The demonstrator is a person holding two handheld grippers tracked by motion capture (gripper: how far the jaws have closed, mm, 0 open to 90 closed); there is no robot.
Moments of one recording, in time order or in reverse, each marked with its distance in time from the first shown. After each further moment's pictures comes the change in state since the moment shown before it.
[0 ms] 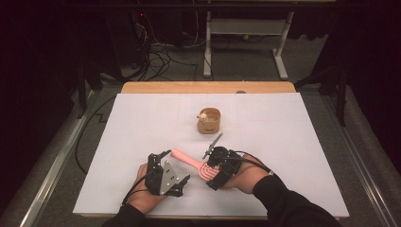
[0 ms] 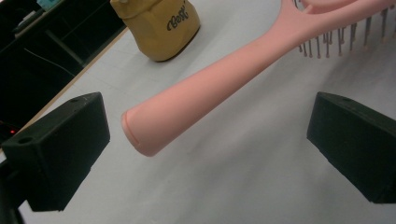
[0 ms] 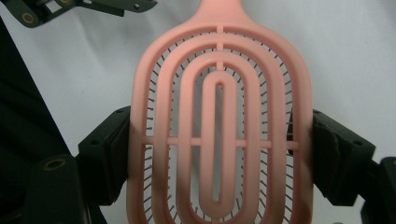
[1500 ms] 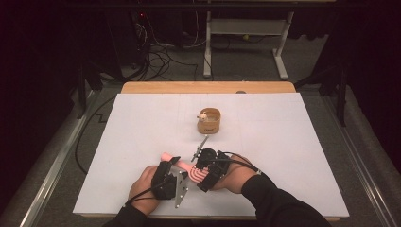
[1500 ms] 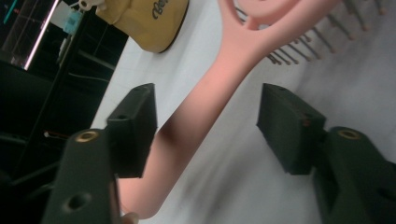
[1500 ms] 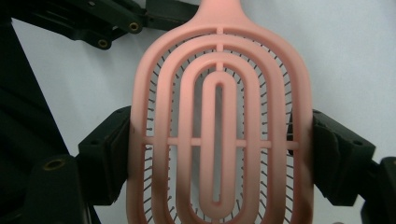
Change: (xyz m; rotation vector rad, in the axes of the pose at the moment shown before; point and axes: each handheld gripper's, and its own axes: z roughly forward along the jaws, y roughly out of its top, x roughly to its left) left arm -0.026 0.005 0.004 0.131 0.125 0.346; right arm 0.014 0.022 0.013 0.011 0.011 -0.061
